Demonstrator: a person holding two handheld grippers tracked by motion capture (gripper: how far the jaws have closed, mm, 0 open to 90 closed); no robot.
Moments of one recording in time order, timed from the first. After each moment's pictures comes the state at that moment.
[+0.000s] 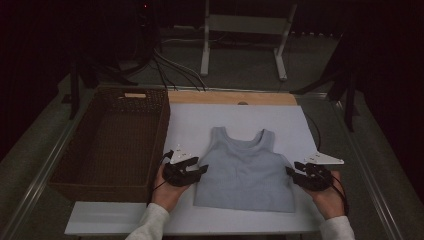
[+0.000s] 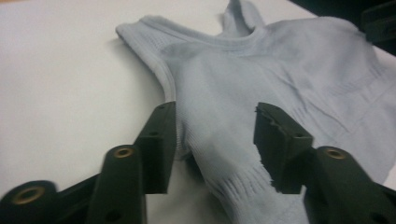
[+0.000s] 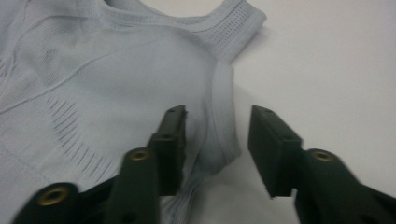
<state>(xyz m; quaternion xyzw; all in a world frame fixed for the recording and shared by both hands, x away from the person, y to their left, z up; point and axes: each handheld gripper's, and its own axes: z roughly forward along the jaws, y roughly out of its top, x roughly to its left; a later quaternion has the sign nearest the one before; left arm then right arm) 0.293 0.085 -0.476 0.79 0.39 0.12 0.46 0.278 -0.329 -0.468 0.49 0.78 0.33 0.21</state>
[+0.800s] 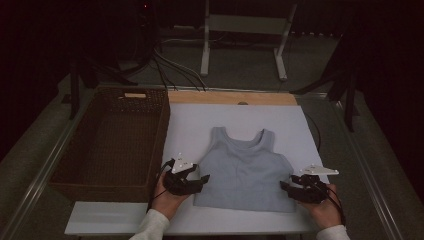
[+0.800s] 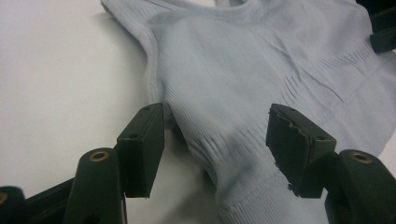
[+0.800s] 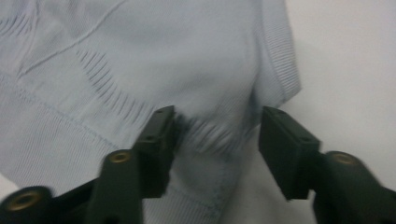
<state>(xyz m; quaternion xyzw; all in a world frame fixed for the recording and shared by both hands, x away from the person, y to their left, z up) 0.278 0.081 -0.492 0.80 0.39 0.11 0.44 0.255 -0.319 -0.489 0.51 0.78 0.32 0.16</state>
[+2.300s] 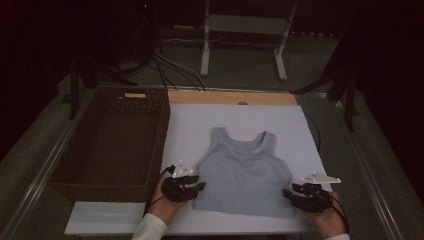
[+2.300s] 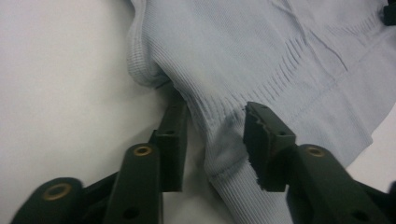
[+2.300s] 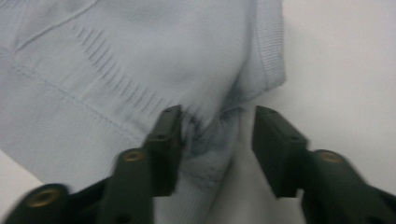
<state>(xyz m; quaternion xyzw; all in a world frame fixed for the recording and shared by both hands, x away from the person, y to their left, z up) 0.265 0.085 -0.500 0.82 0.39 0.07 0.41 0.233 -0.321 -0.491 0.51 0.79 0.31 0.16</state>
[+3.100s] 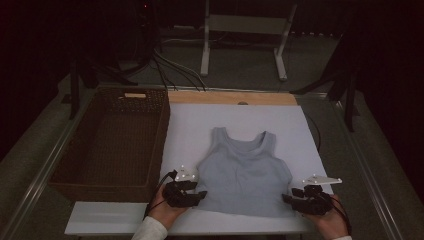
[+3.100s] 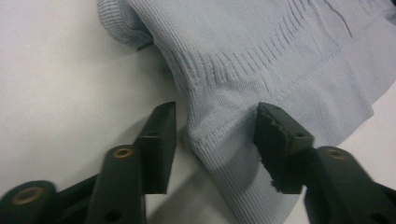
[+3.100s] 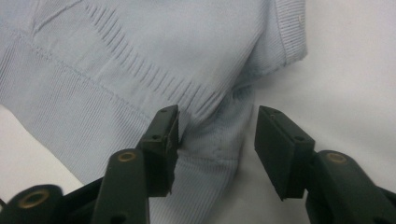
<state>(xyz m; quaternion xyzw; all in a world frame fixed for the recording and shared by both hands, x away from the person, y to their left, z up) 0.259 0.083 -0.511 0.84 0.40 0.04 0.38 0.231 -0.328 -0.496 0.51 0.80 0.31 0.10</state>
